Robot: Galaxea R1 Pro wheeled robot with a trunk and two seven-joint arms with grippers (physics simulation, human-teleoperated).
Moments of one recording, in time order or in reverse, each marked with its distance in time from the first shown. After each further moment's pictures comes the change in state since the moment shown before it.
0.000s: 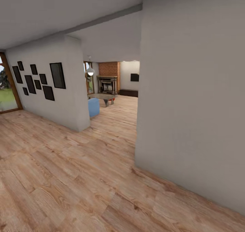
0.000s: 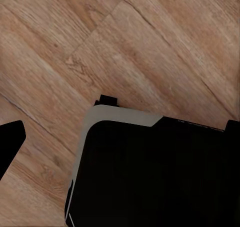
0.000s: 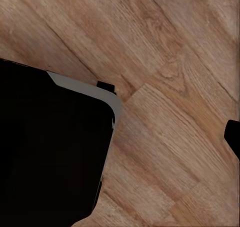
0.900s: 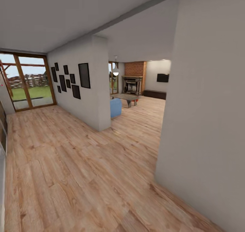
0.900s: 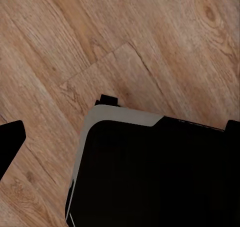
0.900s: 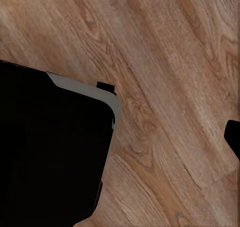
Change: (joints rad) left arm 0.000 0.001 0.000 0.000 0.000 0.001 0.000; right arm 0.000 -0.001 -0.008 0.000 -0.002 -0.002 0.001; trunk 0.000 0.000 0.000
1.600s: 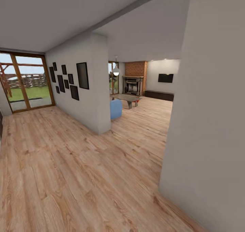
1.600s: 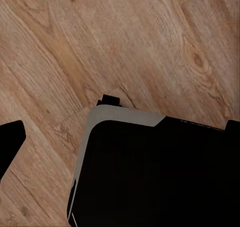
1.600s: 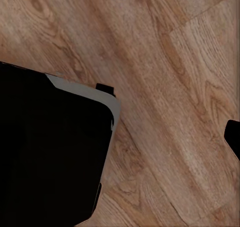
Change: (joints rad) left arm 0.000 0.005 0.000 0.000 0.000 0.002 0.000; right arm 0.000 -0.002 0.001 0.000 0.002 -0.008 0.001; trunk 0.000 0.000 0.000
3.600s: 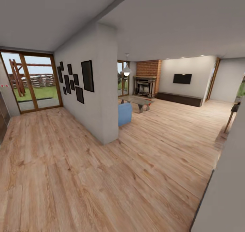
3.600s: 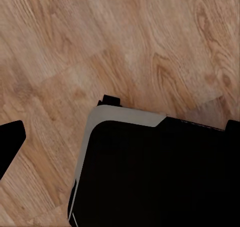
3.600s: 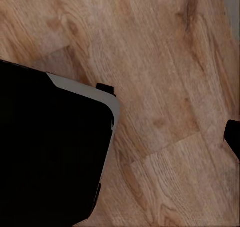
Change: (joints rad) left arm 0.000 0.001 0.000 0.000 0.000 -0.001 0.000; right arm 0.000 0.002 0.006 0.000 0.005 0.001 0.000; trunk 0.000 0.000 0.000
